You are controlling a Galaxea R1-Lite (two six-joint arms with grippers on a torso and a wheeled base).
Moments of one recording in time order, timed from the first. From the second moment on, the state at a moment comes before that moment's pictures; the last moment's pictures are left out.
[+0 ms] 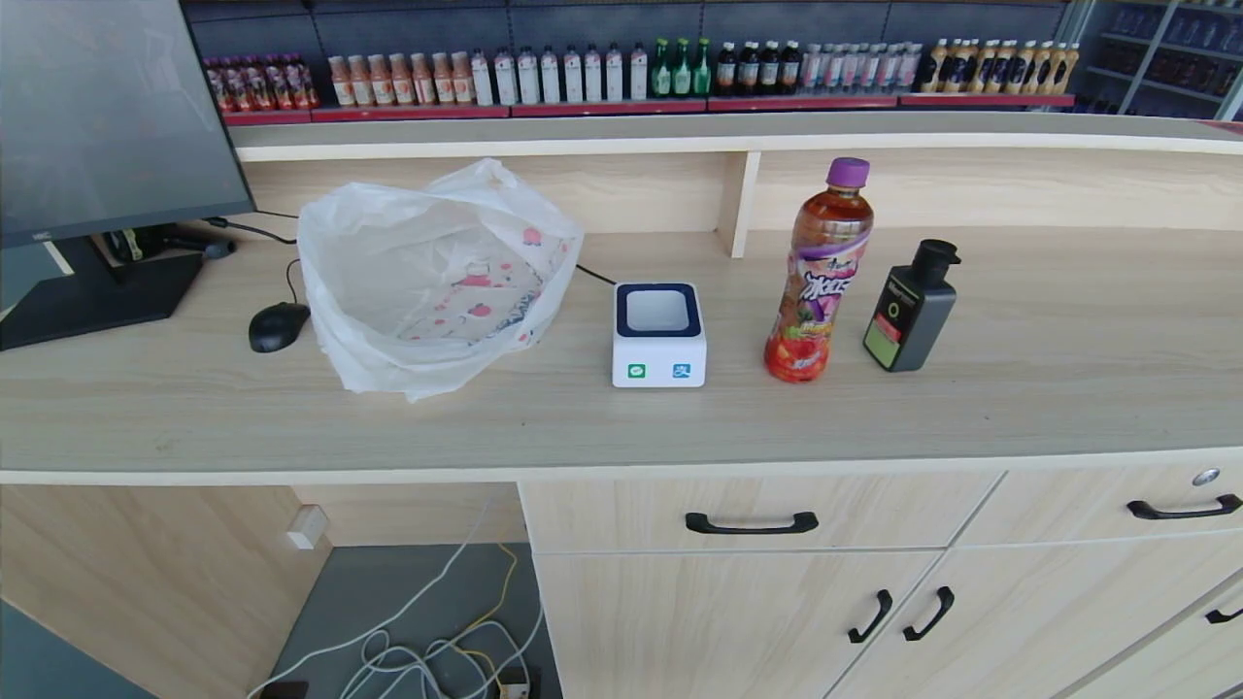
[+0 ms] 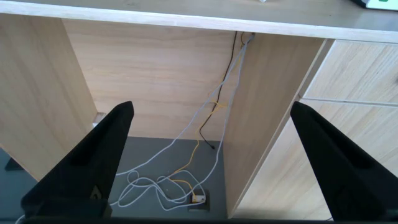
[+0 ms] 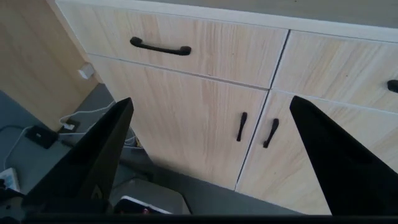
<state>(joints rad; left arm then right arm) 0.00 0.00 0.00 0.00 0.00 0.00 0.09 0.30 -0.18 0.02 0.26 -0.06</state>
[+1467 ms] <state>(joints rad) 0.00 0.00 0.00 0.00 0.00 0.00 0.38 1.03 -0.32 -0.42 0.25 -0.19</state>
